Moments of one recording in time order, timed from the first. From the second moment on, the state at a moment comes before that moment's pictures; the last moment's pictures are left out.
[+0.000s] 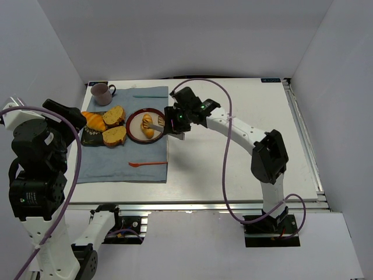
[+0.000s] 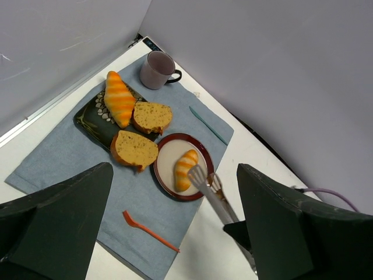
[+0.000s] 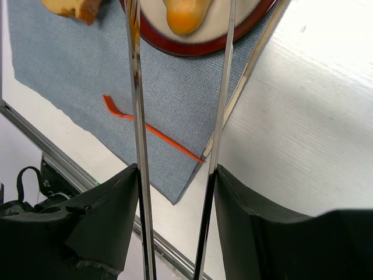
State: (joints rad) left arm 0.02 0.86 1.74 -1.10 -0.39 -0.62; right arm 0.81 2.01 1.82 -0.65 -0.22 0.51
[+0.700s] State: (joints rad) left arm 0.02 0.85 1.71 -1.10 -0.35 -0.62; right arm 0.79 1.42 0.99 -0.59 0.17 0.50
